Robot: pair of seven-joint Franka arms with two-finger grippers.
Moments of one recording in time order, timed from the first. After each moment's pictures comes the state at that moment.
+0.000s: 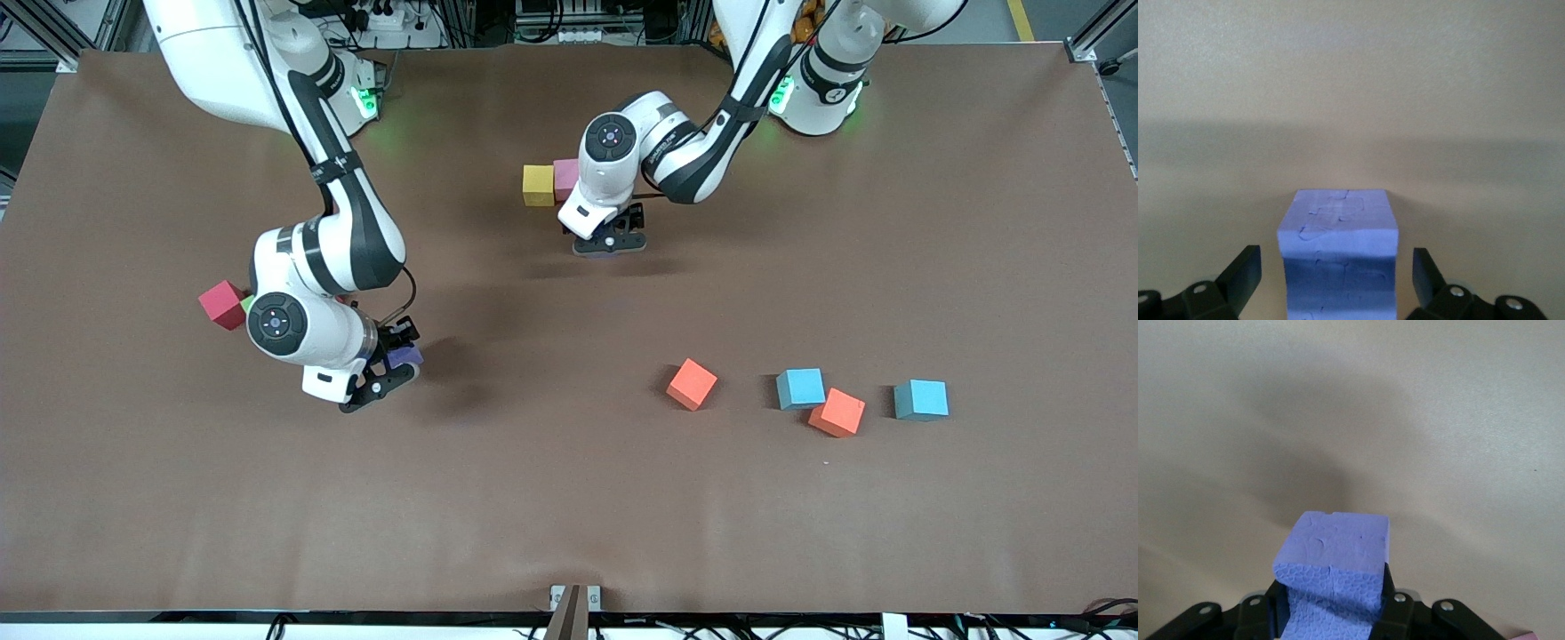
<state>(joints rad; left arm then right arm) -0.80 0.45 -0.15 -2.07 -0.05 2.47 -0.98 0.49 0.53 -0.19 -1.70 0.24 2.04 -0.31</state>
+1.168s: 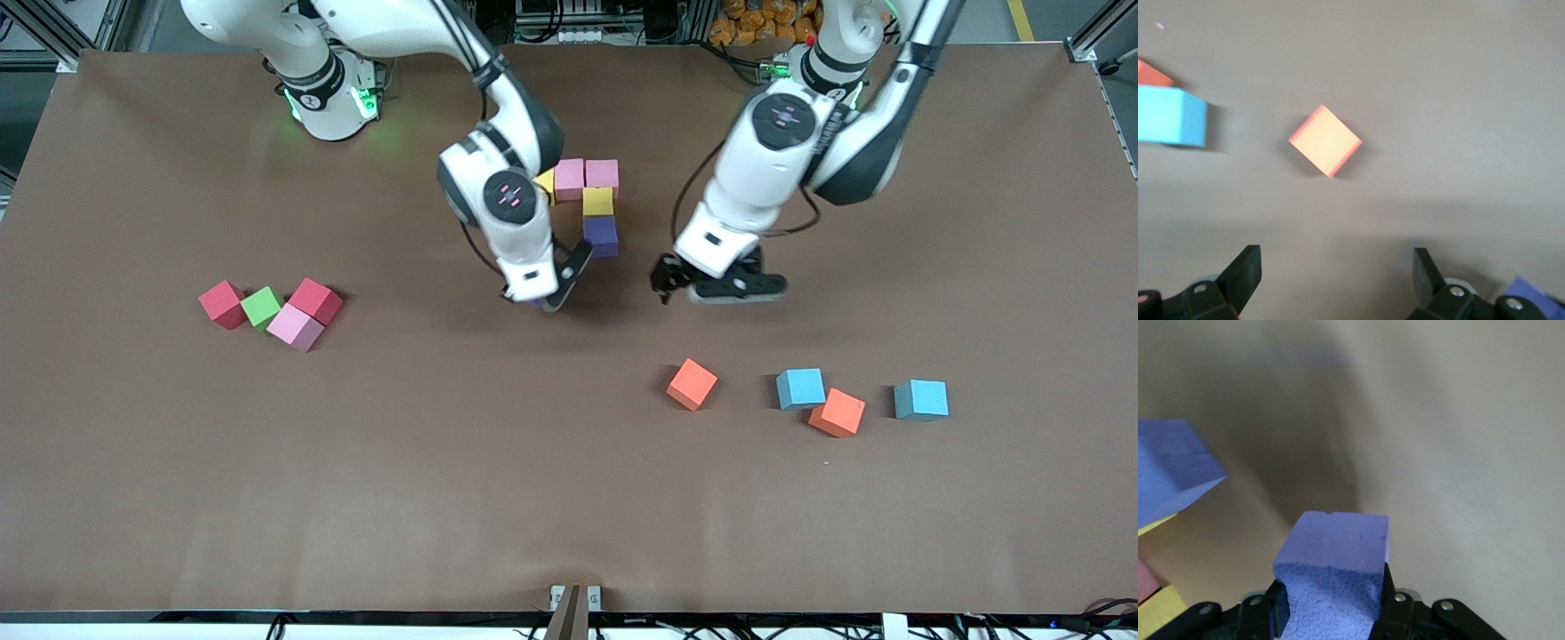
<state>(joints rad) -0.47 0.16 -0.07 -2.05 0.01 2.42 -0.63 0.97 0.54 -0.19 -1.76 0.17 2.19 -0.44</state>
